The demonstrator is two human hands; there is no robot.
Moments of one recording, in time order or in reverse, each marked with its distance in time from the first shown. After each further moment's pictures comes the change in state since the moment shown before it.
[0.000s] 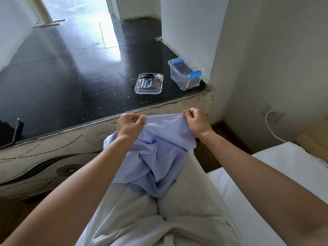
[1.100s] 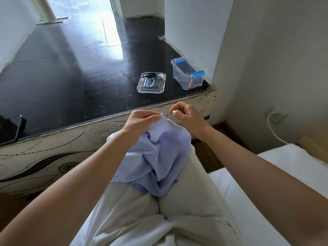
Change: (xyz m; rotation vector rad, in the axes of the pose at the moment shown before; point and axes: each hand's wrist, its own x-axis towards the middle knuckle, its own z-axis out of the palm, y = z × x) left_hand -0.019 0.028 -0.008 -0.323 -0.382 -0.015; right_hand -0.008 -0.033 0.005 0.170 -0.232 -0.187
